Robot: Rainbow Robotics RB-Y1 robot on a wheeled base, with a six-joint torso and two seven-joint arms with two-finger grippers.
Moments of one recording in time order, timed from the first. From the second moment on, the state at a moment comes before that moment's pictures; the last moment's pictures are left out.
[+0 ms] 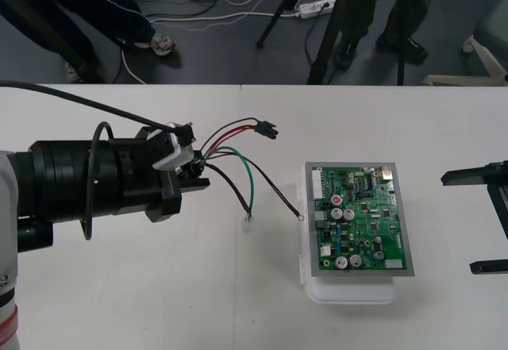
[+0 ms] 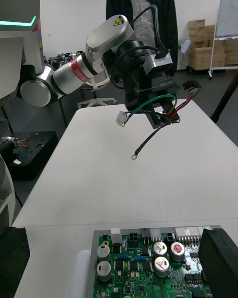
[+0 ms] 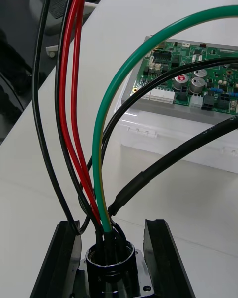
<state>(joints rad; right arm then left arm) 0.08 -0.95 -0.16 -1.75 0.75 -1.56 0.08 -0.11 0.20 0.14 -2.25 -2.07 -1.54 0.49</state>
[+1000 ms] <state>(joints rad) 0.21 -0.91 -0.17 -2.01 0.76 -1.35 -0.16 -0.27 0.21 -0.05 -2.06 -2.00 -1.37 0.54</state>
